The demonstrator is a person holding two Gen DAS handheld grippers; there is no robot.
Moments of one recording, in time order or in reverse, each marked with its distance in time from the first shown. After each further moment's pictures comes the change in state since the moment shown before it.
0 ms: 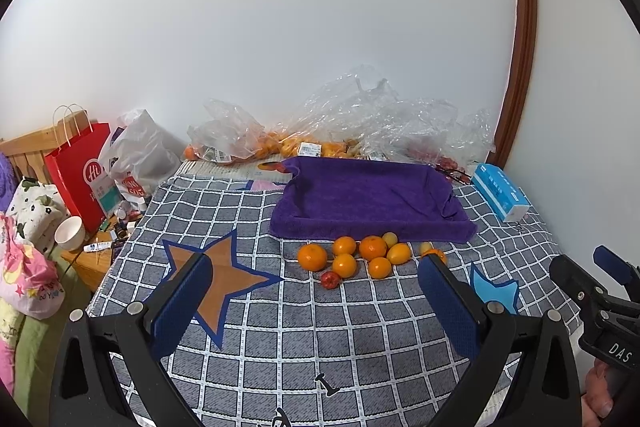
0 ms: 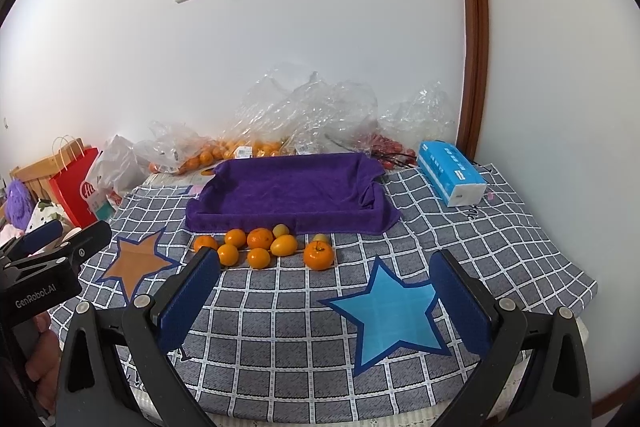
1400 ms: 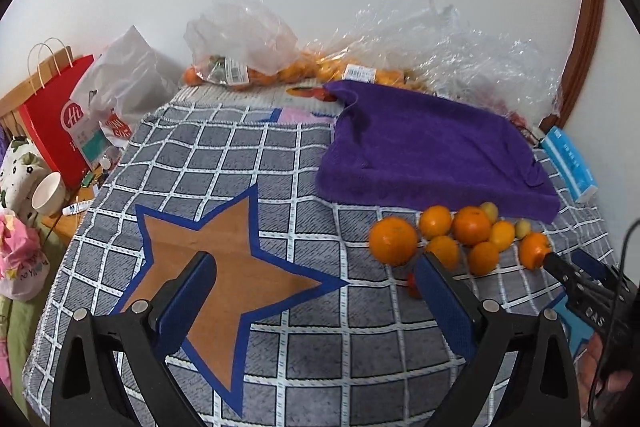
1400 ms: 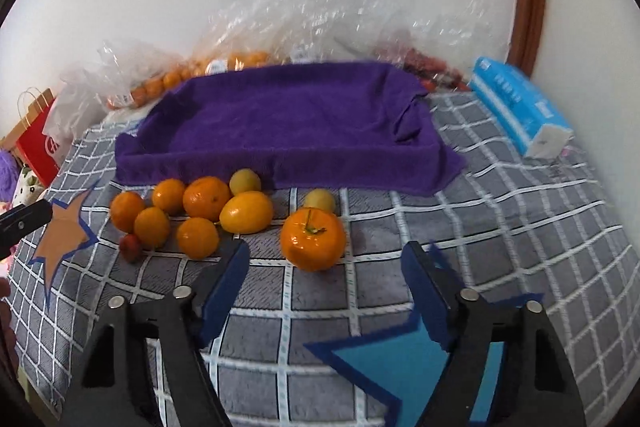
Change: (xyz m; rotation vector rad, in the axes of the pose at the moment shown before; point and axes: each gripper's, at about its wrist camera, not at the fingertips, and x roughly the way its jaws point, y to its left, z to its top) left arm 0.163 0.064 -0.017 -0.047 0.237 0.036; right arm 0.212 0.001 -0.034 -0.022 0.268 0.036
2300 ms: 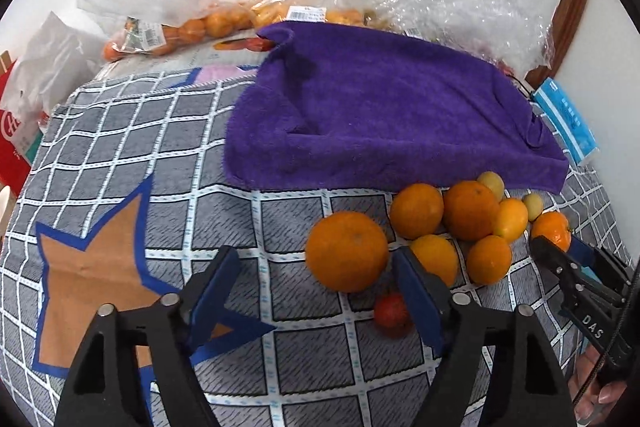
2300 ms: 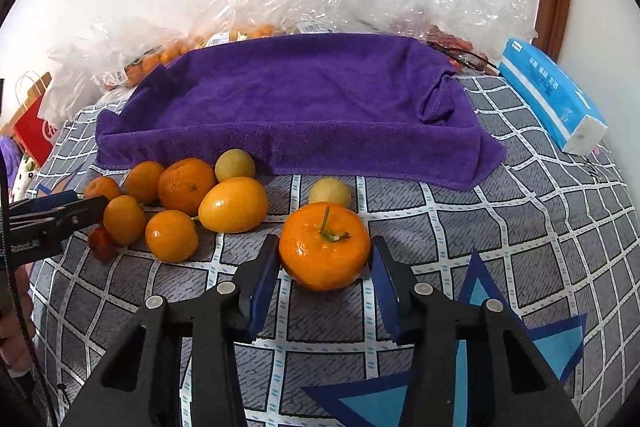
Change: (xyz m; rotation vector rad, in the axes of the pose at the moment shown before) left arm 0.082 -0.044 0.006 0.092 0.146 -0.104; right arm 0.033 0.001 -0.003 -0.034 0.020 0.028
